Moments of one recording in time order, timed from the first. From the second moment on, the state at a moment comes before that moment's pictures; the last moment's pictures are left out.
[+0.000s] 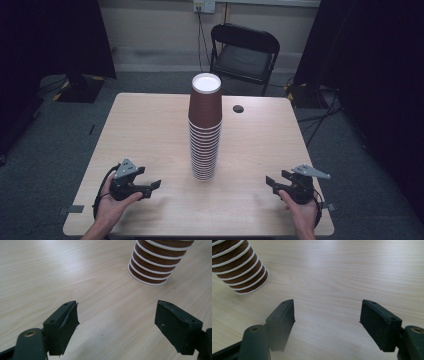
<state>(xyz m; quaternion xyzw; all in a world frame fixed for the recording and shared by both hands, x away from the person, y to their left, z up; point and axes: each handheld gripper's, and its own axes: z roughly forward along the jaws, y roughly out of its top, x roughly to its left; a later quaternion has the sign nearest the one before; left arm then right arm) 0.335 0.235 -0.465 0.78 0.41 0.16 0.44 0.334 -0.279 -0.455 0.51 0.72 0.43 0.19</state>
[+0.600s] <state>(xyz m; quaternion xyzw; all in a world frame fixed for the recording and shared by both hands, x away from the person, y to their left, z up) 0.330 0.223 -0.450 0.78 0.39 0.15 0.47 0.330 -0.276 -0.456 0.50 0.73 0.43 0.18</state>
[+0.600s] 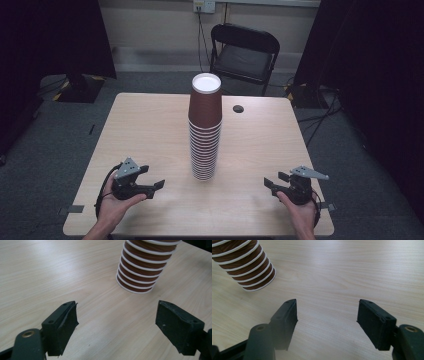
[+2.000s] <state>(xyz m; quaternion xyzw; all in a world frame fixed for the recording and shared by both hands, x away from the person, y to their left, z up) 0.341 0.186 -0.375 0.77 0.32 0.15 0.53 0.327 -0.270 -0.452 0.49 0.73 0.43 0.18</state>
